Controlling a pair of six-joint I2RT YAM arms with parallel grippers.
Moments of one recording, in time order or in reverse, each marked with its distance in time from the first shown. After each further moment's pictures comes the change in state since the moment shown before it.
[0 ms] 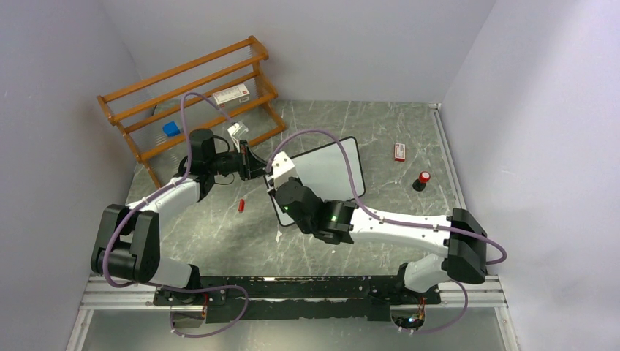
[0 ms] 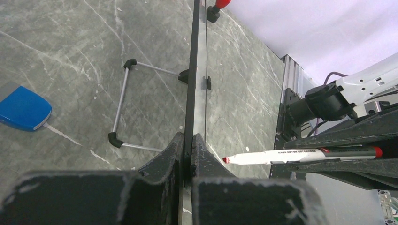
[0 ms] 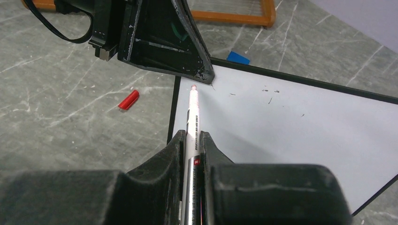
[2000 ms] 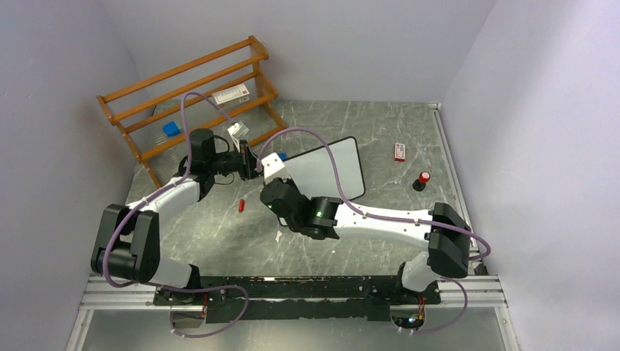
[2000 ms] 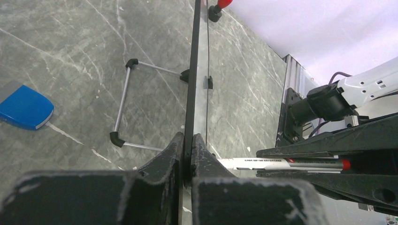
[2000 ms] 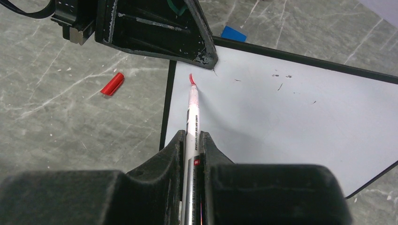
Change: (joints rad) left arm 0.000 0.000 0.004 -0.012 -0.004 0.009; right arm -0.009 0.123 0.105 -0.151 0.037 0.067
